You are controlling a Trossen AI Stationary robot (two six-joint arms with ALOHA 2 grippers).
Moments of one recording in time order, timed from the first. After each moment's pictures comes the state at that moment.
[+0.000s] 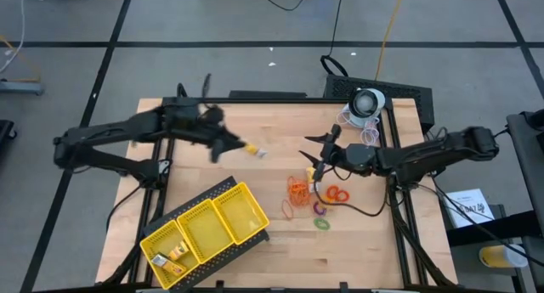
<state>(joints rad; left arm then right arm) 0.19 1.07 1.11 -0.42 0.26 -0.54 0.08 1.16 0.60 0.37 0.53 -0.18</state>
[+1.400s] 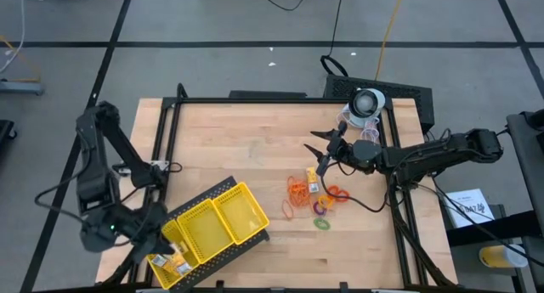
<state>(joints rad) -1.18 1.07 1.11 -0.72 -0.46 -1.72 0.02 1.11 0.52 0.48 0.52 -0.14</state>
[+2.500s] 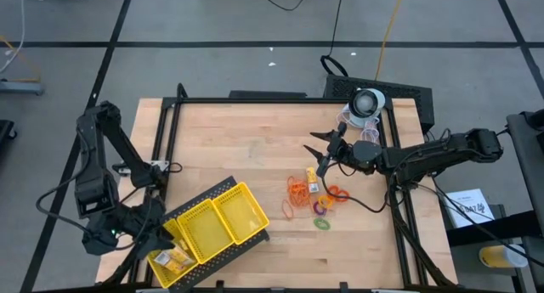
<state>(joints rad) -1.22 1.08 1.11 -0.88 -0.50 -1.76 0.03 1.11 0.52 0.48 0.52 -0.12</state>
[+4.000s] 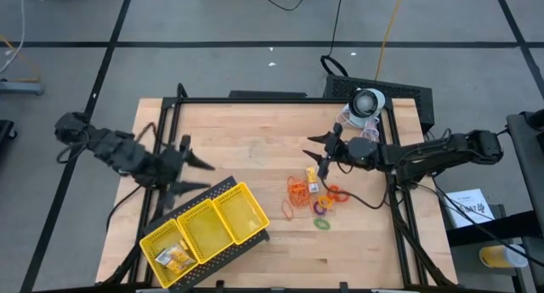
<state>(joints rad) -0.46 0.86 1.11 -0.51 -0.33 -0.14 -0.03 1.11 0.52 0.37 0.34 -0.05</state>
